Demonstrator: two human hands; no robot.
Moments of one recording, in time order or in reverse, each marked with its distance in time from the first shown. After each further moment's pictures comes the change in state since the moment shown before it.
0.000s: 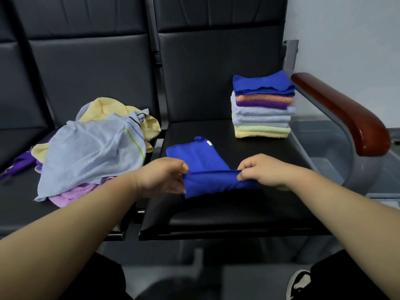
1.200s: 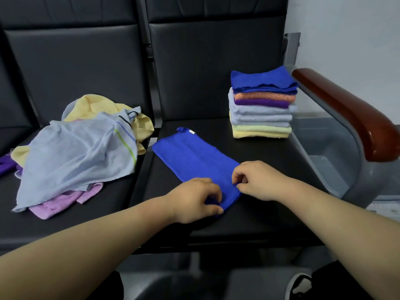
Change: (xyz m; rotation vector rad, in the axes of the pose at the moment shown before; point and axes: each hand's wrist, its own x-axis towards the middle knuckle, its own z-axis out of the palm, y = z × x) left_hand 0.041 -0.024 0.058 1.124 -0.078 0.398; right_hand 0.026 0.016 0.008 -0.575 0.043 -0.125
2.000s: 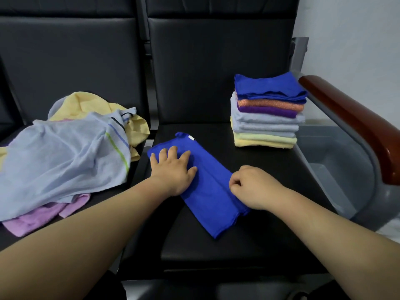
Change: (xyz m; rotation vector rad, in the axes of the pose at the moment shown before) left_hand 0.063 -0.072 -0.030 0.295 0.187 -0.557; right_hand 0.028 -0.019 -0.007 -0.040 -0.011 0.186
